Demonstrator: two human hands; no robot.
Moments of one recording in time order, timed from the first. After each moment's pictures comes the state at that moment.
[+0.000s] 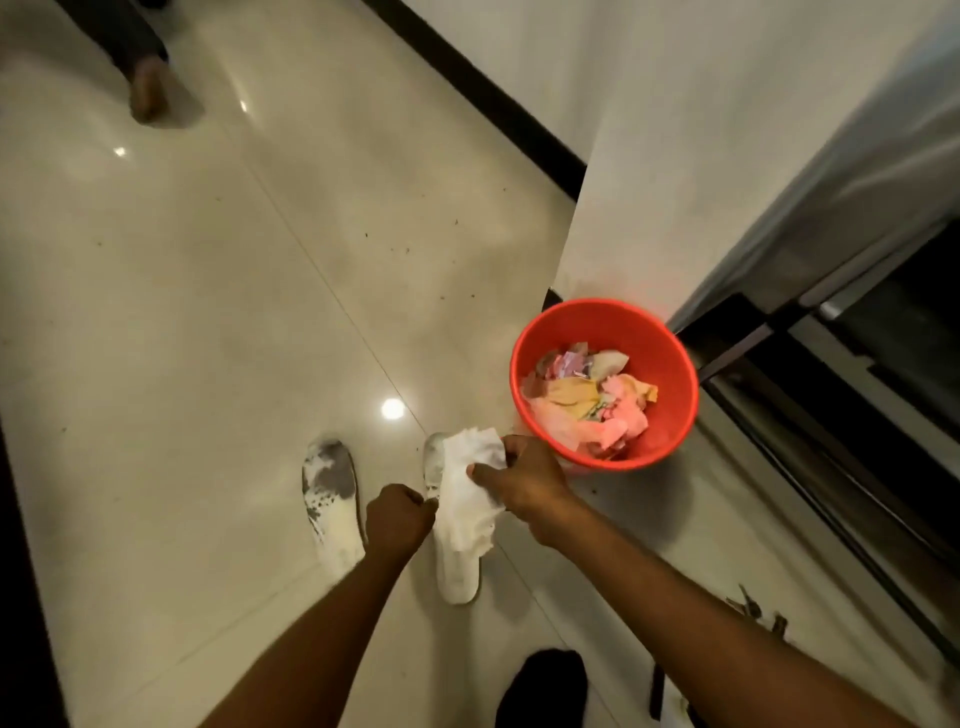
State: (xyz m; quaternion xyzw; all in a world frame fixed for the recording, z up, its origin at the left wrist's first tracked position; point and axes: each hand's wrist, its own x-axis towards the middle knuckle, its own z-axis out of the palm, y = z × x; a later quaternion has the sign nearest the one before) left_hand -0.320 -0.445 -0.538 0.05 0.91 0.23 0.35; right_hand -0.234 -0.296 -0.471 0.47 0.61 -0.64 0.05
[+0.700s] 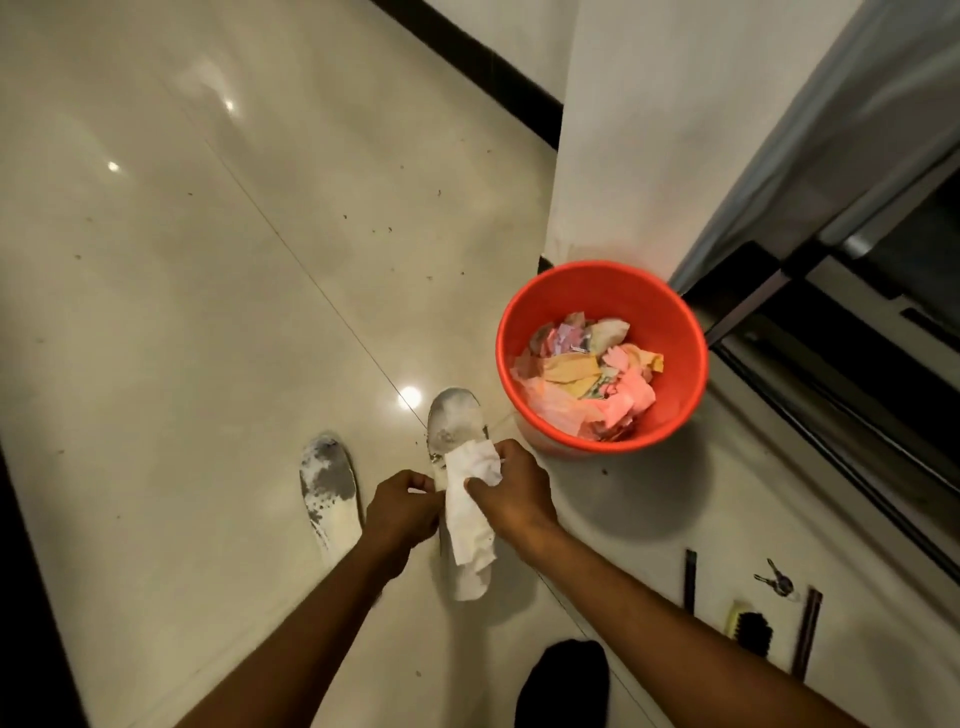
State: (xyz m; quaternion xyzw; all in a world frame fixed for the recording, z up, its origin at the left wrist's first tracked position) left_hand -0.320 -0.432 -0.525 -0.09 0.81 0.38 0.44; right_hand -0.226 -0.317 -0.499 0.49 0.67 -0.55 0.06
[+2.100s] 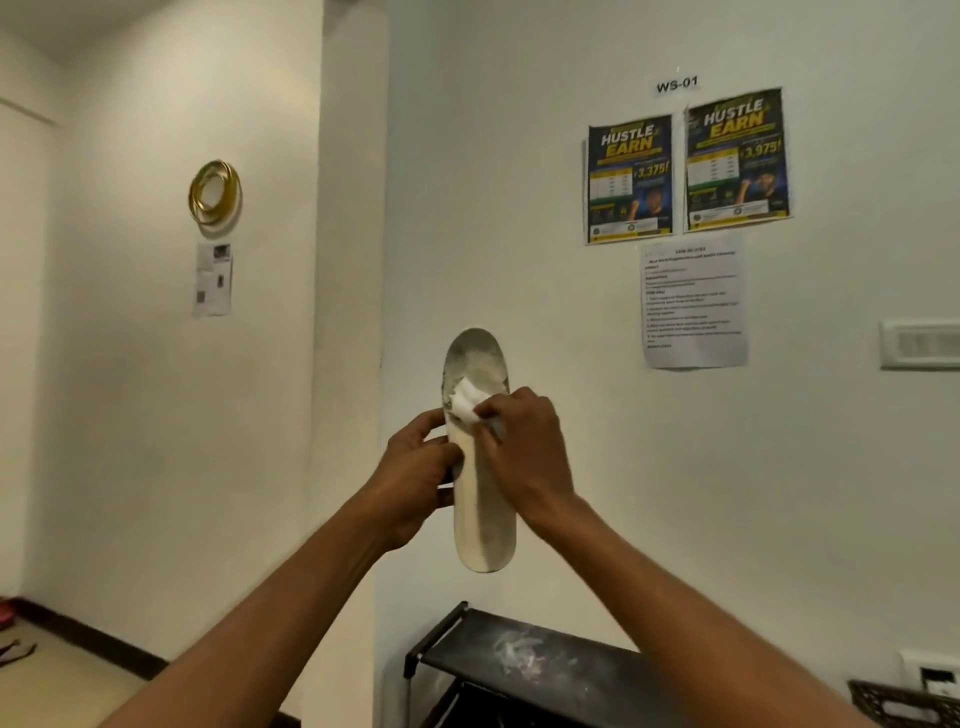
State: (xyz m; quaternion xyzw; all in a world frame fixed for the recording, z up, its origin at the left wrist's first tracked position) left_hand -0.022 -0.485 0.292 0.55 0.41 0.64 0.34; right_hand 0.109 -0.427 0.303 0.32 0.75 0.08 -0.57
